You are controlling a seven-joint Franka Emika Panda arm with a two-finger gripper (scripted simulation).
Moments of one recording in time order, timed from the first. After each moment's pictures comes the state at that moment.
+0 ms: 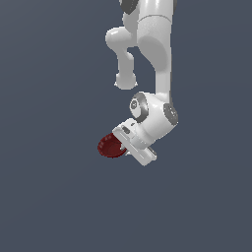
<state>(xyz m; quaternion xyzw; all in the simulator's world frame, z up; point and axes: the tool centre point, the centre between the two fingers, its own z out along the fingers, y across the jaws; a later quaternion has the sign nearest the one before) 0.029 -0.006 0.083 0.91 -0.32 0.08 0.25</state>
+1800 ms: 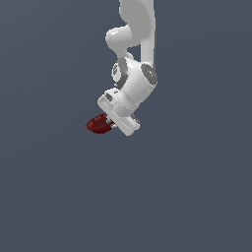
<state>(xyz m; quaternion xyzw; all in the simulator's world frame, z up) -0.069 -0.071 0.157 0.91 -0.32 0.08 0.25</state>
